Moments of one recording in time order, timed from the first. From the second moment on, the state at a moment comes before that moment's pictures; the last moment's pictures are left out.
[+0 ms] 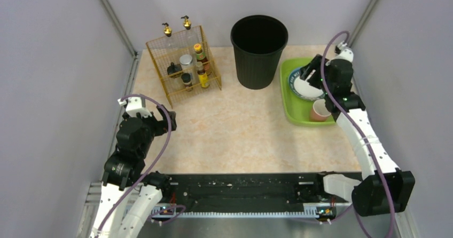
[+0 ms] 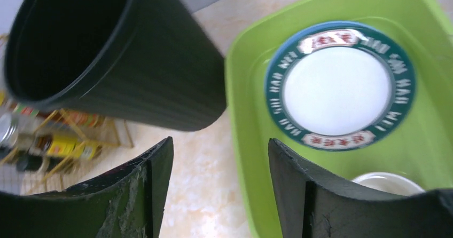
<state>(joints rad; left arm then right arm) -0.25 0.47 0.81 -0.65 -0.20 -0.35 0.06 1.16 1.04 -0.22 0.07 0.51</state>
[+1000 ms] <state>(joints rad) -0.25 0.49 0.81 -0.65 -0.15 -0.34 0.90 0.93 0.89 -0.35 0.35 0.27</state>
